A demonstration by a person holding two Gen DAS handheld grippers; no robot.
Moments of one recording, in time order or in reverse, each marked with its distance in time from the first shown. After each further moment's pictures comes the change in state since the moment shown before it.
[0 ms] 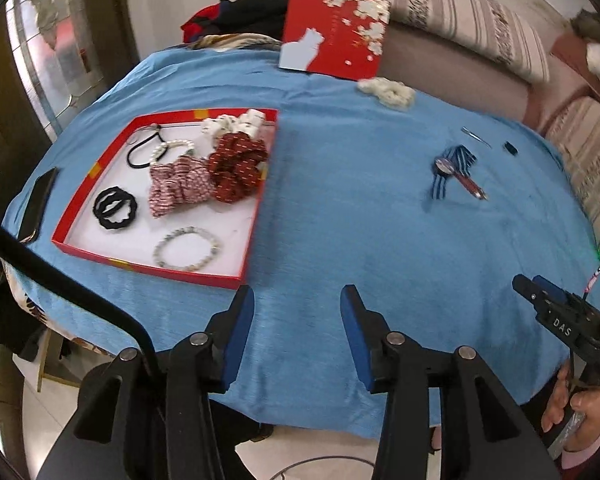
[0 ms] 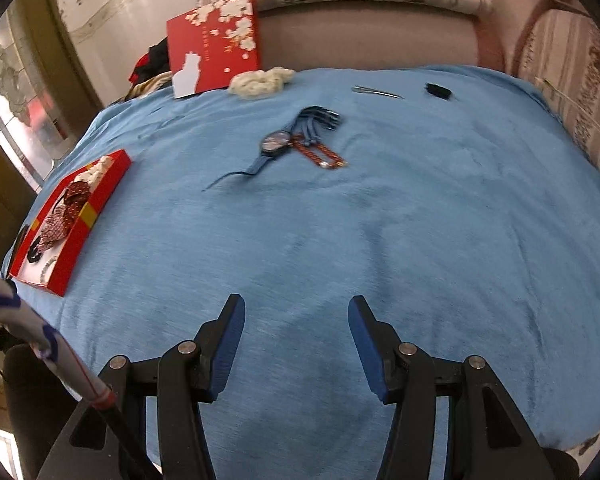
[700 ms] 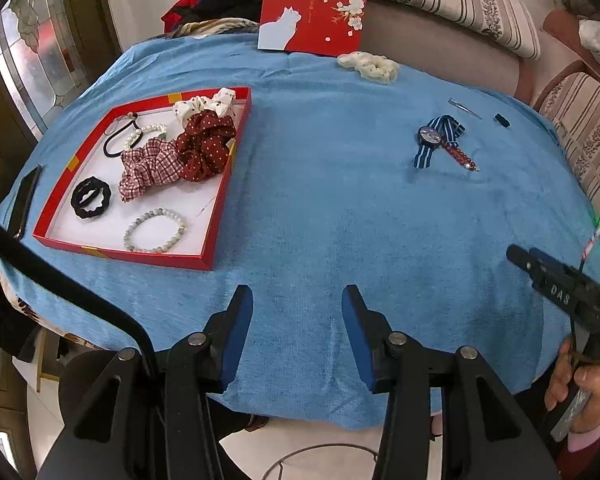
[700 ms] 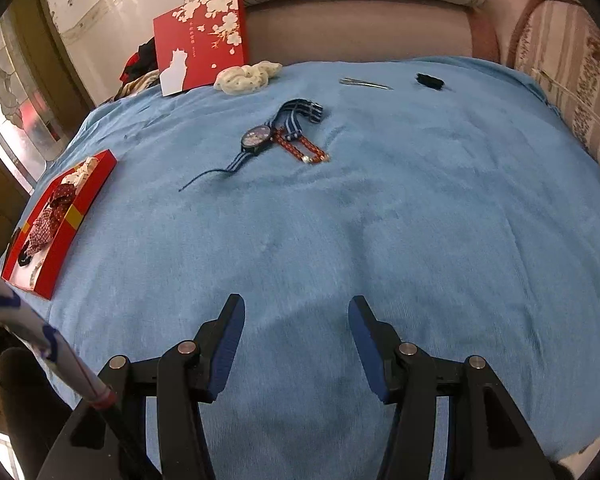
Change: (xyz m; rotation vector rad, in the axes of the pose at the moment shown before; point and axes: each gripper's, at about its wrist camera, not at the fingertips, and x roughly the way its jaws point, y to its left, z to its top) left arm 0.017 -0.021 -0.010 0.032 0.058 -0.011; right arm 0.015 -0.012 0.009 0.001 0.017 -0.005
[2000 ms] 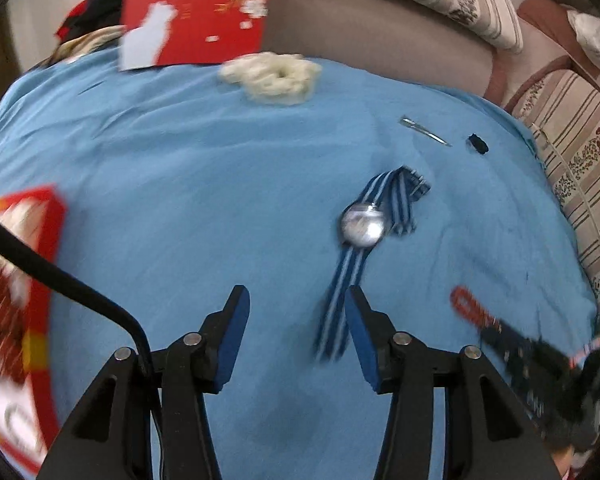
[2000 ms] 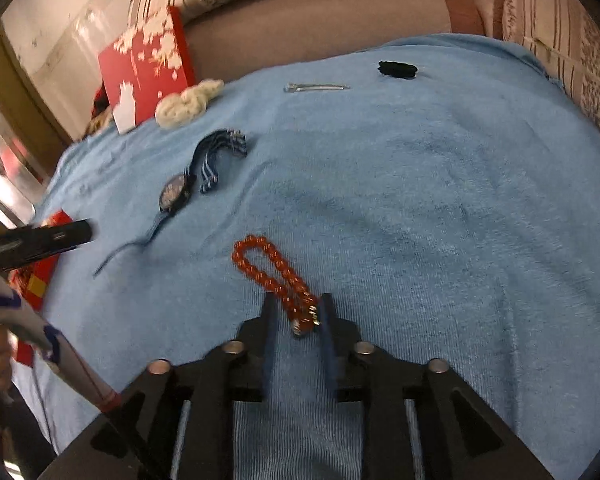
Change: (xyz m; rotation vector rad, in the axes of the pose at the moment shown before) left arm 0.148 -0.116 0.162 0.121 0.046 -0.214; right arm 0.054 -0.078 0.050 0.137 -0.025 0.053
